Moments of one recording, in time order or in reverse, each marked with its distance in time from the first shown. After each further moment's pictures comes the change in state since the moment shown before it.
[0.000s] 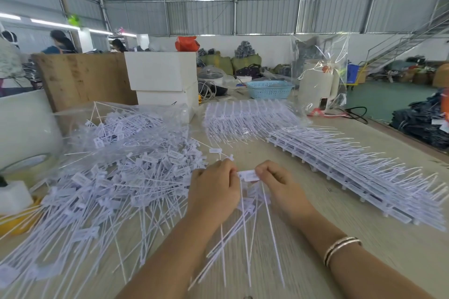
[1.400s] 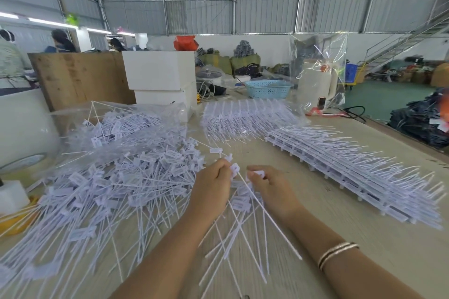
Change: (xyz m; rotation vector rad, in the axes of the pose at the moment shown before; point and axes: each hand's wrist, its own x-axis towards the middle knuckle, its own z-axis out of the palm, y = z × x) left_hand 0.002 -0.001 0.001 -0.553 -0.067 -0.249; right_hand 0.006 0.017 0.006 -0.312 0.011 0.193
